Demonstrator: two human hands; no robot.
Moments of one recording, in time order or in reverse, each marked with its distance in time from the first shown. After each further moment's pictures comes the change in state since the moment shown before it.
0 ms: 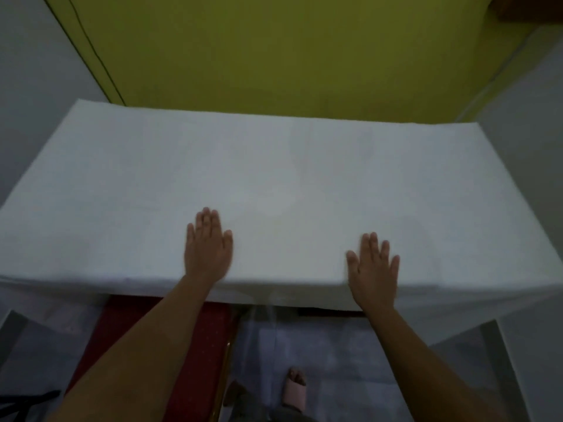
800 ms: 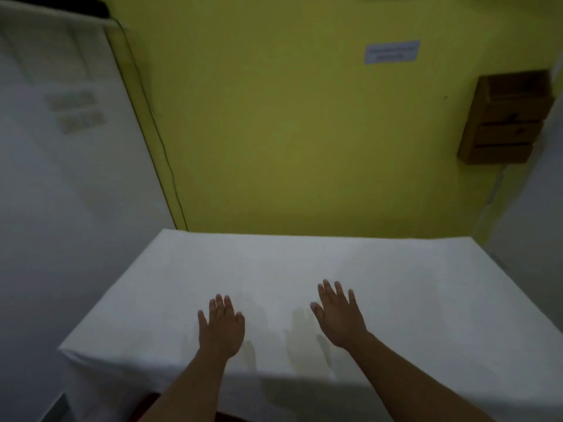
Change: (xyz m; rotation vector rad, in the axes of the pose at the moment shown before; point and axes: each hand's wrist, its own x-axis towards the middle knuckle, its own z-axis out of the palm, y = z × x) left_hand -0.035 0.022 -0.098 0.142 -0.043 -0.162; right_hand 0.023 -0.100 -0.100 -0.019 -0.033 -0.524
